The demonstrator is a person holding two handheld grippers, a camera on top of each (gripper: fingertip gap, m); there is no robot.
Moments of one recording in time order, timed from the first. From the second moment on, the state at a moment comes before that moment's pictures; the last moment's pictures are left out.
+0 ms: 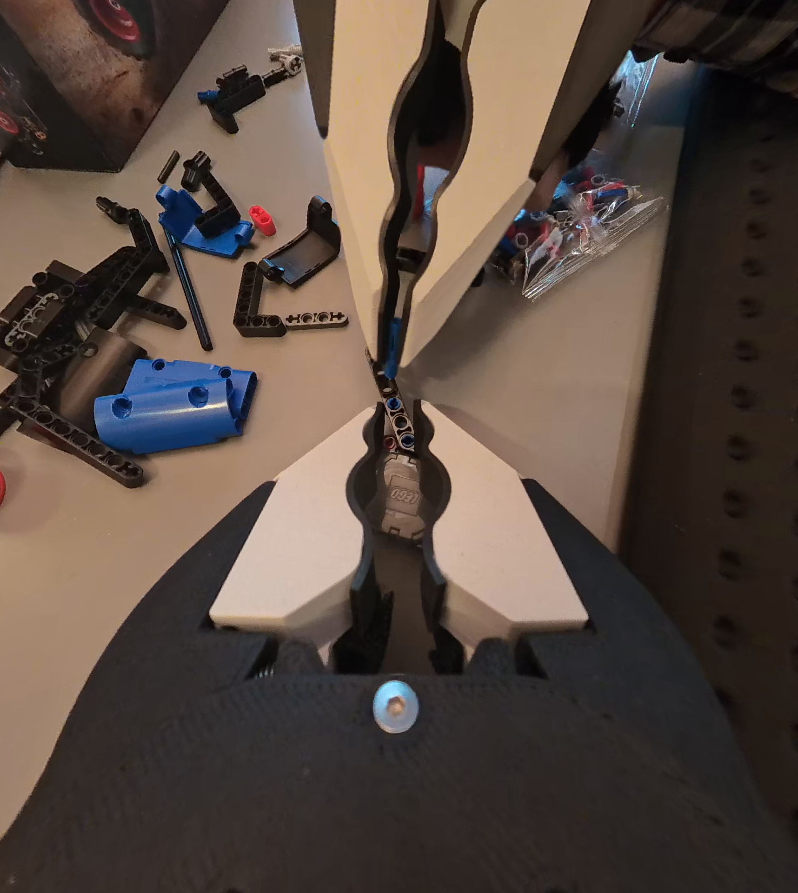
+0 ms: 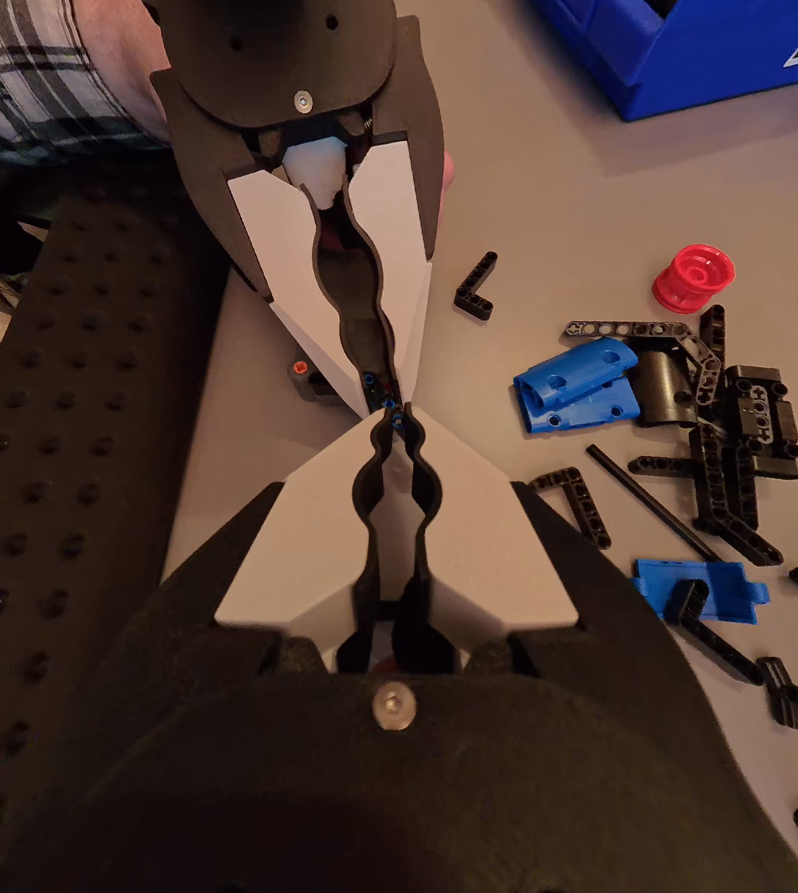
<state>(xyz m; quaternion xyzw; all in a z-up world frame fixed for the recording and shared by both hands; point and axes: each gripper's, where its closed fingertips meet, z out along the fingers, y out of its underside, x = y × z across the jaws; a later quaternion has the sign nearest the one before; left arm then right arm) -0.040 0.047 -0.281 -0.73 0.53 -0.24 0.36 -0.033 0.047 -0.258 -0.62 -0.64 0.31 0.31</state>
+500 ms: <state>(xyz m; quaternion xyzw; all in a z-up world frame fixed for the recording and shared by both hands) -0.038 0.048 -0.281 -0.72 0.55 -0.21 0.37 -0.033 0.047 -0.262 -0.61 -0.68 0.26 0.33</state>
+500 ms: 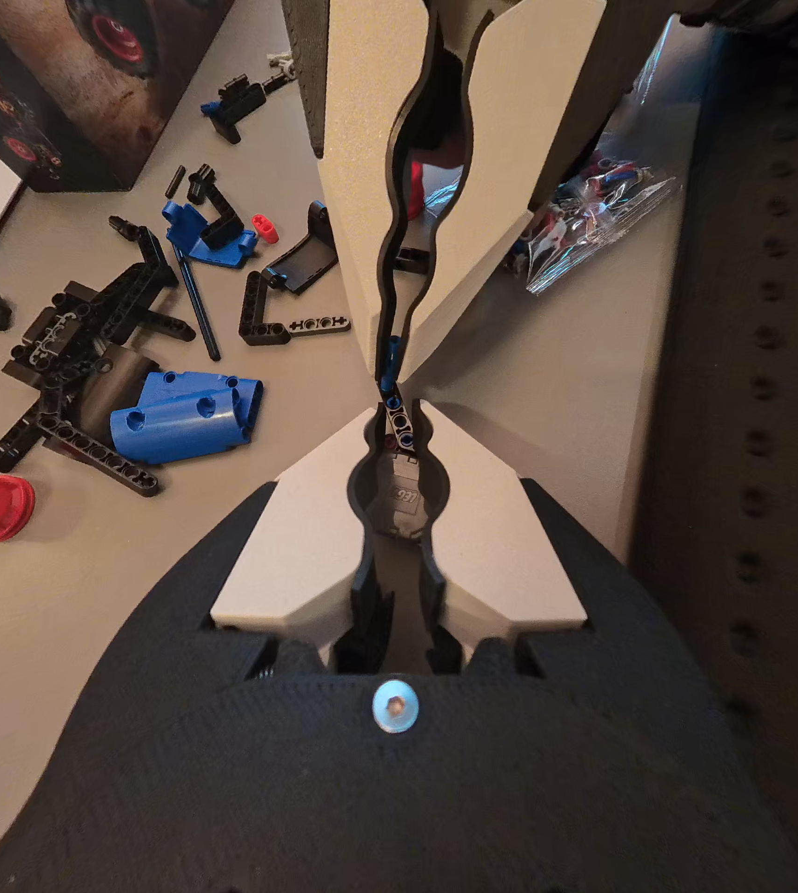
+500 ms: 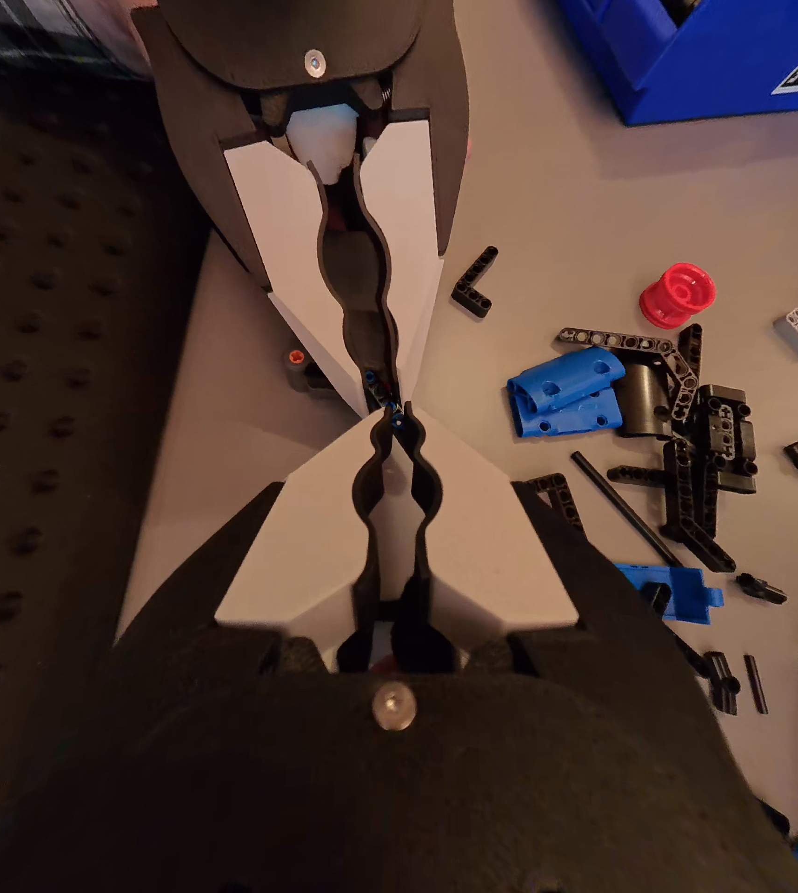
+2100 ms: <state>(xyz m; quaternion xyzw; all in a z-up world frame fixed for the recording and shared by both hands) -0.032 0.046 -0.280 -0.69 0.58 -0.17 0.40 -0.031 0.047 -0.256 -0.63 -0.68 0.30 0.24</state>
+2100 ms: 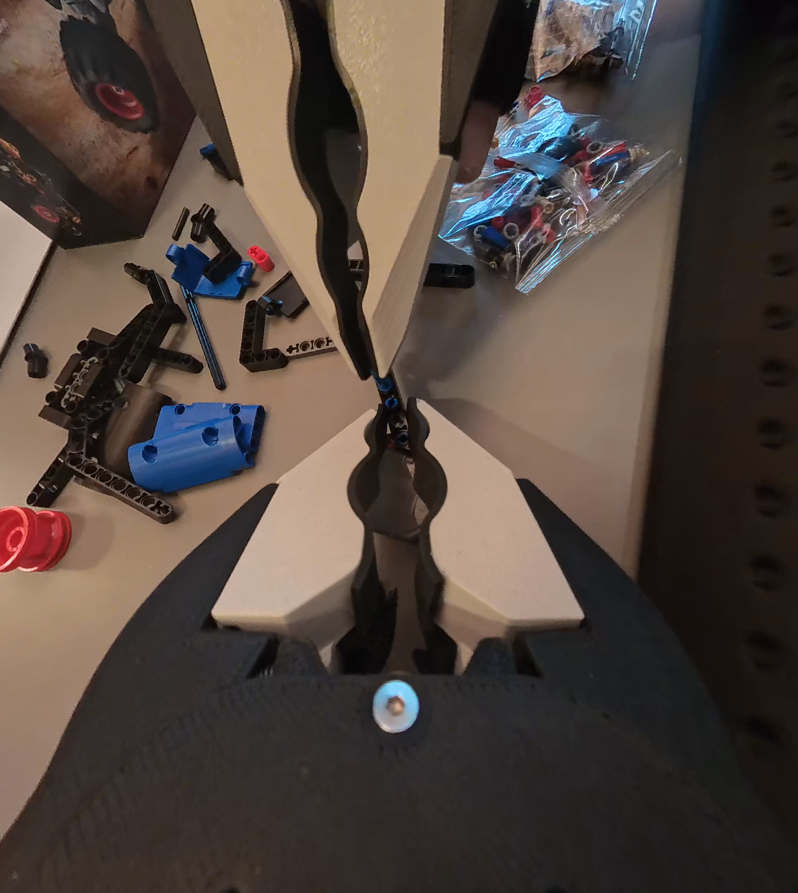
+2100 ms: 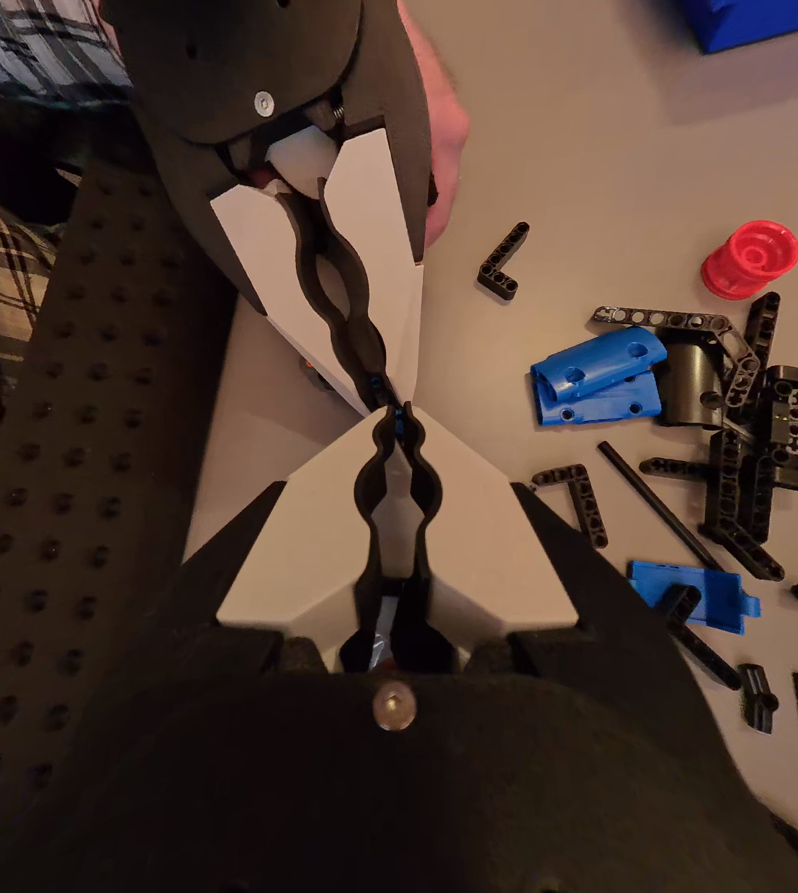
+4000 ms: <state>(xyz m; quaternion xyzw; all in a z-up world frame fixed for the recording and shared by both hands) 0.072 0.048 -0.220 -0.61 0.64 -0.17 0.43 0.296 0.065 -0.231 -0.85 -0.43 0.03 0.32</state>
